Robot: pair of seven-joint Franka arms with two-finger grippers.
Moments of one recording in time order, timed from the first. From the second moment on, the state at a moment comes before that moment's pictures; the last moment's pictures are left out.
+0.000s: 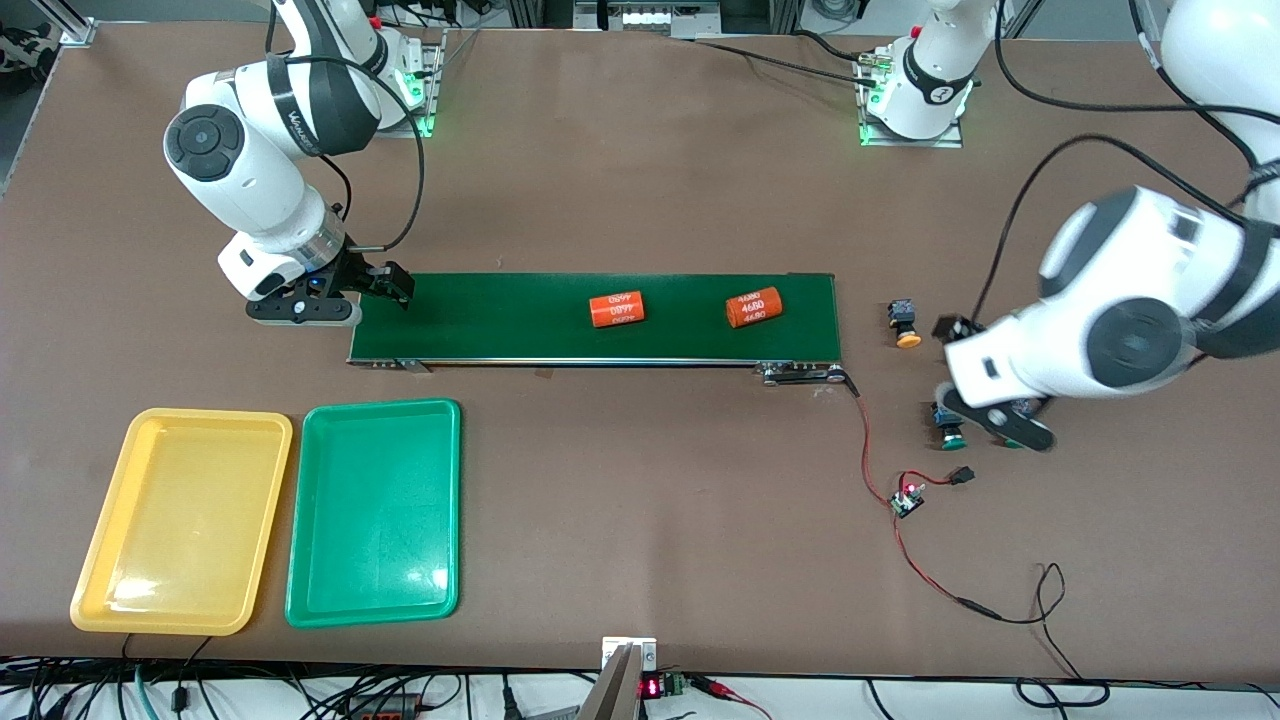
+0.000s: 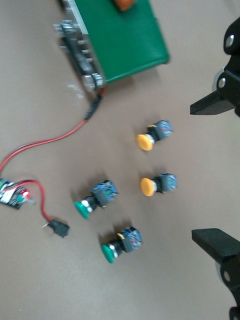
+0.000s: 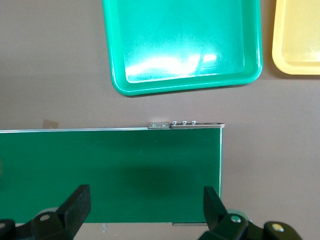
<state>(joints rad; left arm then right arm) 0.50 0.68 -0.90 -1.36 0.49 1.48 -0.01 0.38 0.03 -0.09 -2.18 0.01 2.25 0.31</state>
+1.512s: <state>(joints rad) 0.21 0.33 -0.23 -2.21 -0.06 2.31 -0.06 0.38 0.03 -0.09 -2.18 0.01 2.25 0.30</state>
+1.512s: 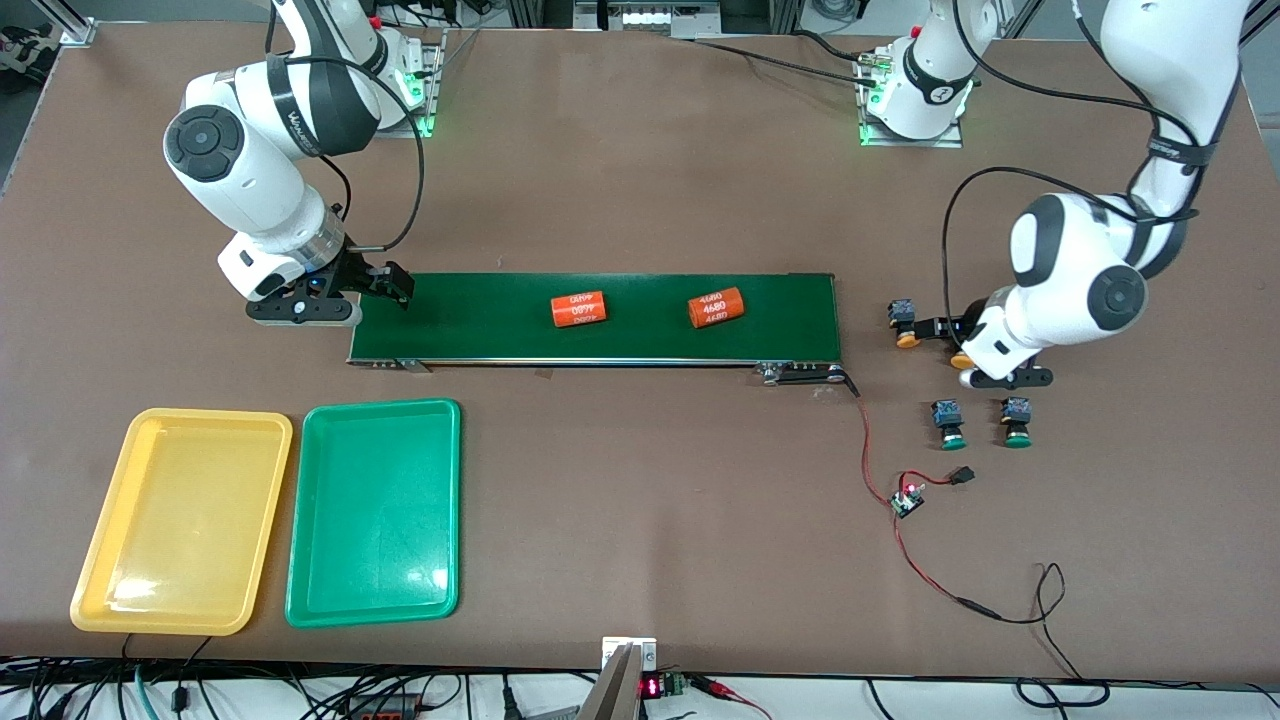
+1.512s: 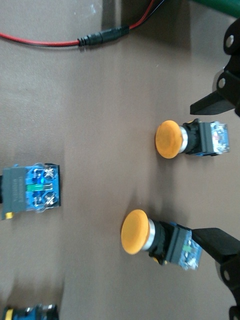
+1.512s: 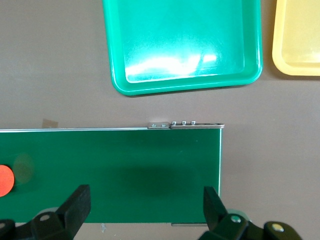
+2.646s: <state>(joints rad) 0.13 0.32 -0.24 -2.34 -0.12 2.36 -0.10 0.37 0.03 -0.09 -2.18 0.01 2.25 0.29</state>
